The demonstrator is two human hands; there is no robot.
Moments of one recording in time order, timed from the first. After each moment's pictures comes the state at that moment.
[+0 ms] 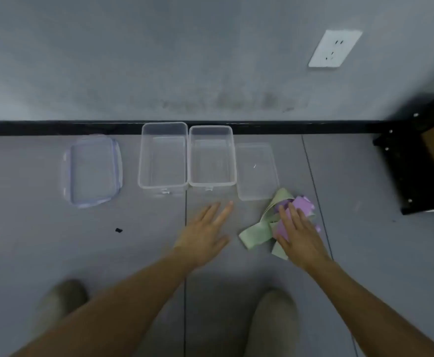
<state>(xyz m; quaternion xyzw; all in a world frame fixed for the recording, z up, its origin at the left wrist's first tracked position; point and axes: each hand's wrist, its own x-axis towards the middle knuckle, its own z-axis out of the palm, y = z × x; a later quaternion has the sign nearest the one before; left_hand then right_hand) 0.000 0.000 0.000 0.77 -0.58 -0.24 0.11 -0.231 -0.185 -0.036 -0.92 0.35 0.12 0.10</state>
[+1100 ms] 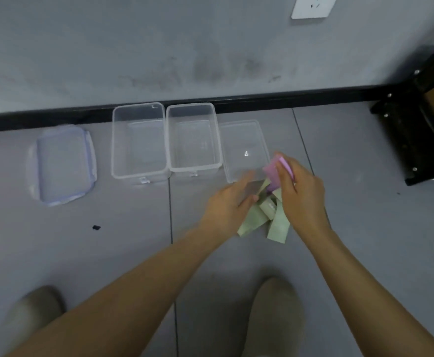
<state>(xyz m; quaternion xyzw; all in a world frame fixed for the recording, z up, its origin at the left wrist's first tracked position) -0.052 -0.078 -0.002 0.76 -0.47 -0.30 0.33 -0.181 -0.180 0.040 -0.80 0.44 -0.26 0.31</state>
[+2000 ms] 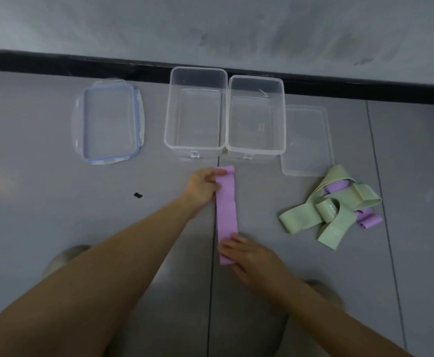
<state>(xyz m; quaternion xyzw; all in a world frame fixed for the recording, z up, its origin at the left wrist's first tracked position) 0.086 0.006 -0.095 0.72 -0.09 -0.47 0.50 -0.139 -0.024 -0.094 -0.97 0.05 0.04 0.23</state>
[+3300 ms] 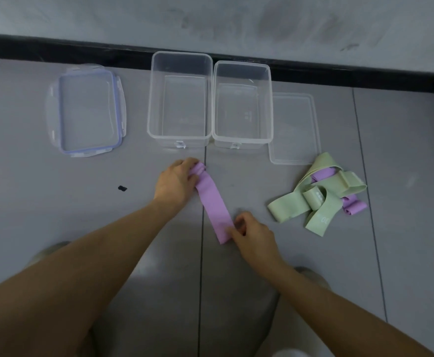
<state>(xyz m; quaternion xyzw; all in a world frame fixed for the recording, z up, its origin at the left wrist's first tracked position) 0.102 0.033 -0.115 0.88 -0.37 -0.21 0.22 -0.132 -0.034 -0.101 -0.80 0.44 0.11 0.39</state>
